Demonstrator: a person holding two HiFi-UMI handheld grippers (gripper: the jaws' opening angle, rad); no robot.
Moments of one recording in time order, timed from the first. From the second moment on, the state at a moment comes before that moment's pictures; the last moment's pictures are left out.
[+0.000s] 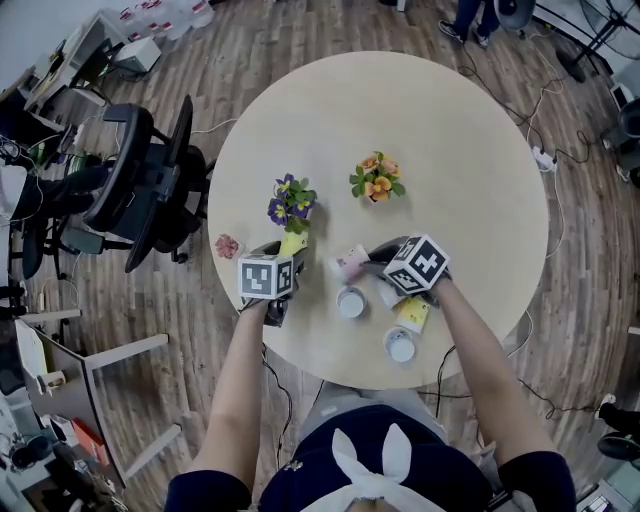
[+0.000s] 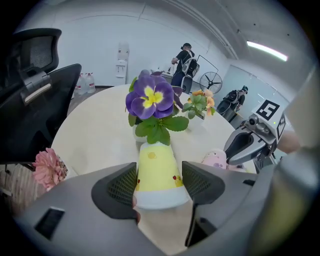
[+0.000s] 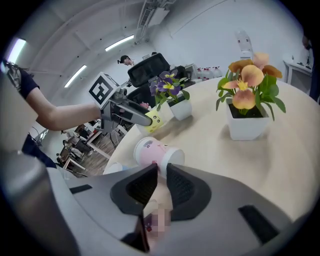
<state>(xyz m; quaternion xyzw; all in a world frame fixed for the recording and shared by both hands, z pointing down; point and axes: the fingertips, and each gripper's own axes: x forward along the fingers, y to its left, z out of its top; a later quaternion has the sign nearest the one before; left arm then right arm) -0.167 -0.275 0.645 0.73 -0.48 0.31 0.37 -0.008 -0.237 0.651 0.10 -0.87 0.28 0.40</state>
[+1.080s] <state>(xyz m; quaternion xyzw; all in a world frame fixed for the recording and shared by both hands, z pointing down) -0.150 -0.221 0.632 0.76 -0.56 0.14 0.29 0.036 -0.217 0.584 0.22 -0.86 0.09 0.45</state>
